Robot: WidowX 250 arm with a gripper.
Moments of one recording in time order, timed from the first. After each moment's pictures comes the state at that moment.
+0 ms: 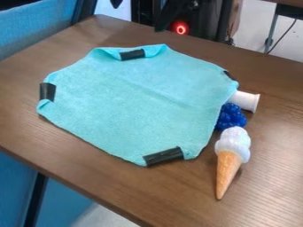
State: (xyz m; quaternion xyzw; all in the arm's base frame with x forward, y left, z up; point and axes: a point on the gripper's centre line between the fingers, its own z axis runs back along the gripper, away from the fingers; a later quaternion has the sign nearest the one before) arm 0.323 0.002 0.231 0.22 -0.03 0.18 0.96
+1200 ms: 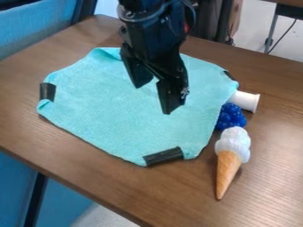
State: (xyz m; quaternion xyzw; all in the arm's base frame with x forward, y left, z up) arm 0.274 -0.059 0.172 0.00 -0.20 -0.21 0.96
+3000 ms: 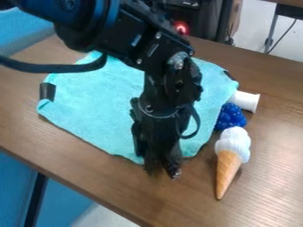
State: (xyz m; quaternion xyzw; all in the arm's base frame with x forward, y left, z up) arm 0.260 -0.066 0.083 0.09 -0.10 -0.25 0.96
